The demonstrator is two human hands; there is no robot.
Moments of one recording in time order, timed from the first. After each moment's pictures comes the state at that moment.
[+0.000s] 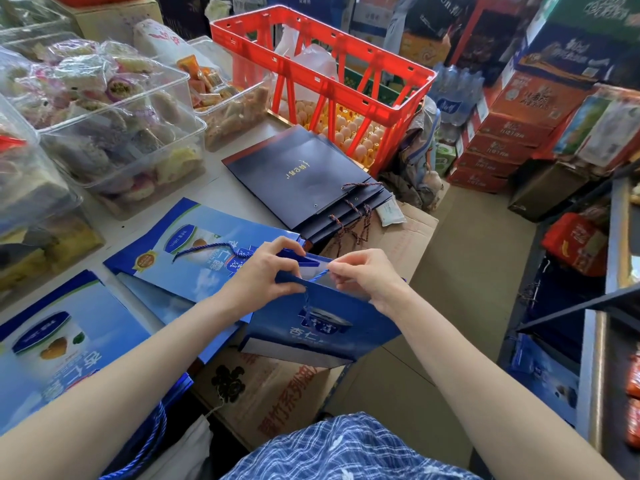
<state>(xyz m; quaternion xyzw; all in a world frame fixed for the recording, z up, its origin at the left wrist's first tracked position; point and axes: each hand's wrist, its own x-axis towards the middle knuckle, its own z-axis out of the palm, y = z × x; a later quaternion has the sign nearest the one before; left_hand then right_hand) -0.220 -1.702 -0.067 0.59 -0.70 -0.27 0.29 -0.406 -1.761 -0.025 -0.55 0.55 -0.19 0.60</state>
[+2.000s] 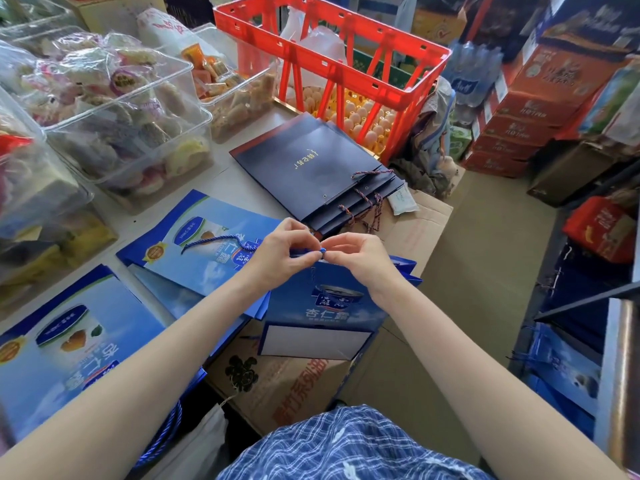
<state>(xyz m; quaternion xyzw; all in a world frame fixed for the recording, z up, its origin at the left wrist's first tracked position) -0.236 -1.714 -0.043 0.62 -0.60 -0.34 0.37 -0.390 -1.760 -0.028 -0.59 0.52 -0.21 0.58</state>
